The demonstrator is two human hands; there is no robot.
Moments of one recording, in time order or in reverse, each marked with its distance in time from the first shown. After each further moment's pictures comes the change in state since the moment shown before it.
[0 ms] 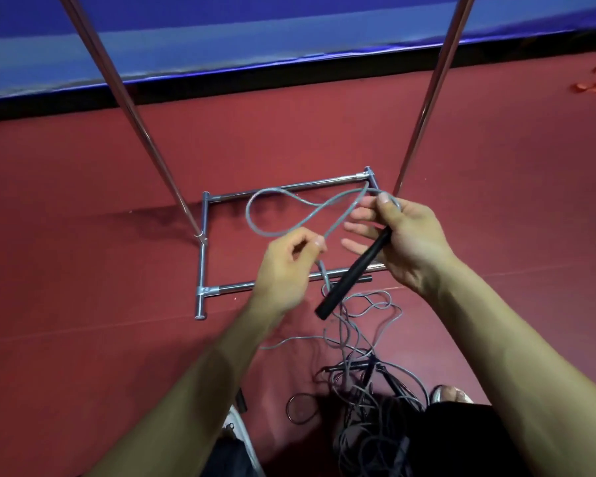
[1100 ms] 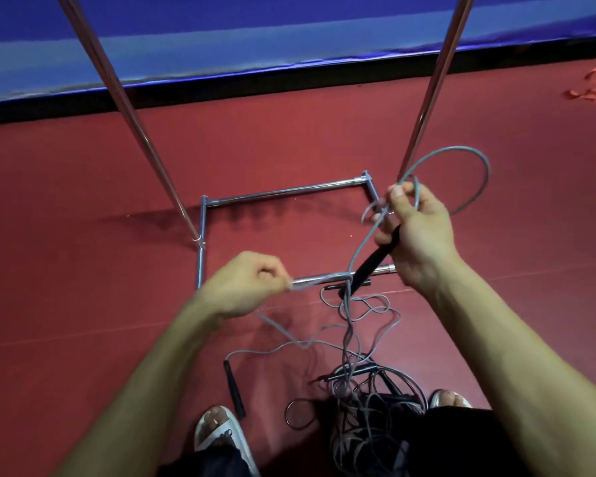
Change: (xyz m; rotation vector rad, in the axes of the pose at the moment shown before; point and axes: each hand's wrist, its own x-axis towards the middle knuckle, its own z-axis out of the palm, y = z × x) left_hand 0.000 0.006 -0.066 0.390 -0.400 -0.250; right_hand 0.012 -0.004 -0.003 0.011 0.217 -0.223
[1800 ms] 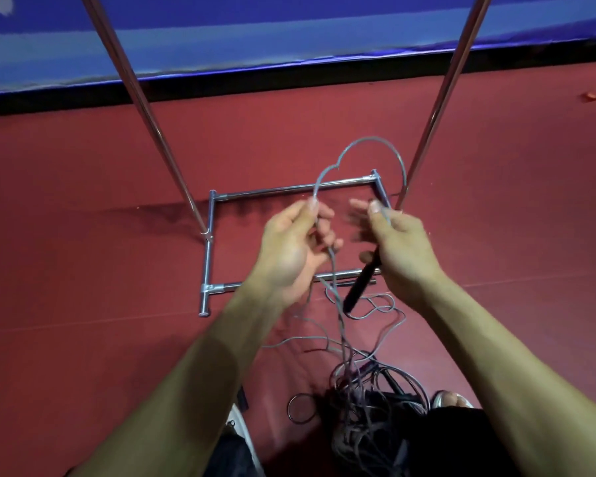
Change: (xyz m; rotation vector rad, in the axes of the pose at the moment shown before) left_hand 0.019 0.061 0.039 -1.141 0.259 0.076; right_hand -0.023 0.020 0.005 -0.379 -0.244 -0.013
